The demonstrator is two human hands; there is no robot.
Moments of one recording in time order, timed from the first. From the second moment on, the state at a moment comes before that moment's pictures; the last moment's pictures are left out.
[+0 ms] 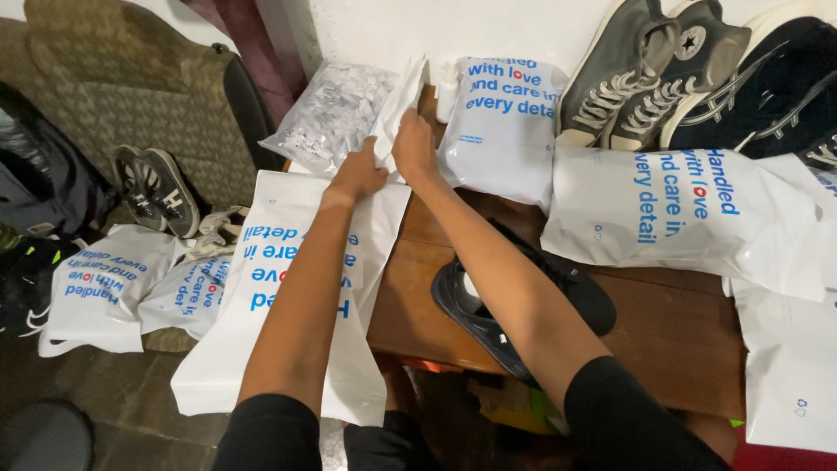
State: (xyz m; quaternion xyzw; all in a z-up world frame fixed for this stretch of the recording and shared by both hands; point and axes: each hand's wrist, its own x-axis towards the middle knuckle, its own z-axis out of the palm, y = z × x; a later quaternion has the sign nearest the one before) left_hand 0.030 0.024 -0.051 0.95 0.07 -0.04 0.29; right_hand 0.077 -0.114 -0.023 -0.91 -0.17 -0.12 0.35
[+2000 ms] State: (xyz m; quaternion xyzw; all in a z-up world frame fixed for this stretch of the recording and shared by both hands) left_hand -0.204 -0.083 0.087 0.73 0.09 0.22 0.64; right_hand -0.231 -0.310 0.172 -0.77 -0.38 -0.11 0.50
